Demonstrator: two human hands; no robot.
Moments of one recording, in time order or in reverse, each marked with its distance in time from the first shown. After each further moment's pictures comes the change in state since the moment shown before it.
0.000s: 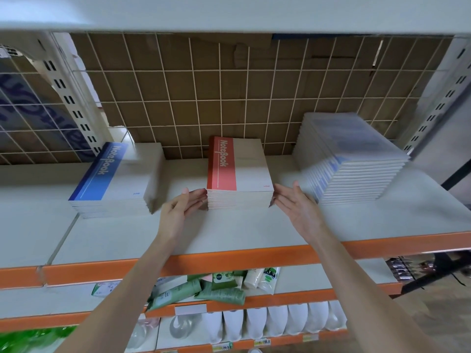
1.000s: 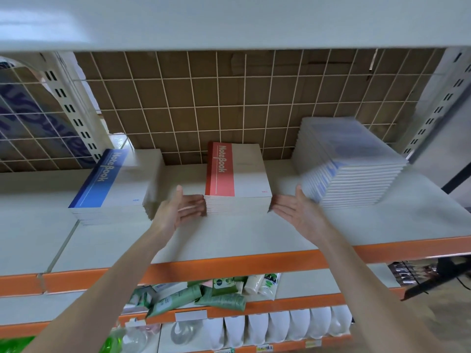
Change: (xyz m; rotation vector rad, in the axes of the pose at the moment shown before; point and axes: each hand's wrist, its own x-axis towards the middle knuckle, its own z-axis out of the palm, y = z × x) left_hand 0.015 0.020 -0.008 0.056 -0.060 -0.250; right_hand 0.010 -0.008 -0.013 -0.001 -0.004 0.205
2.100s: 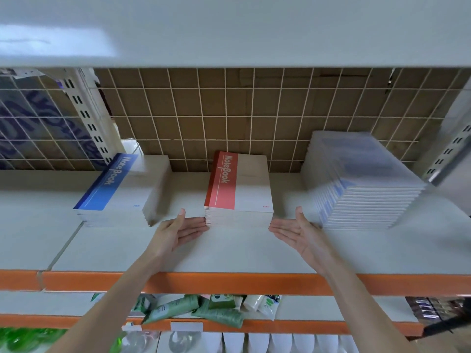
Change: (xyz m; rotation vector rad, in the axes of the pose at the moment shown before) left_hand -0.014 -0.022 0.000 0.045 -0.027 0.005; right_hand -0.010 0.005 -0.006 0.033 -0.069 0.015
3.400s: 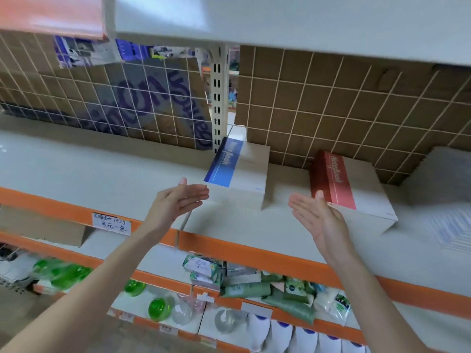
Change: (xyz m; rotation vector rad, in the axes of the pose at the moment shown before) left_hand -0.087 0.056 -0.211 -0.041 0.178 0.223; right_hand -0.009 0.038 0.227 -0.083 -0.043 -0.214
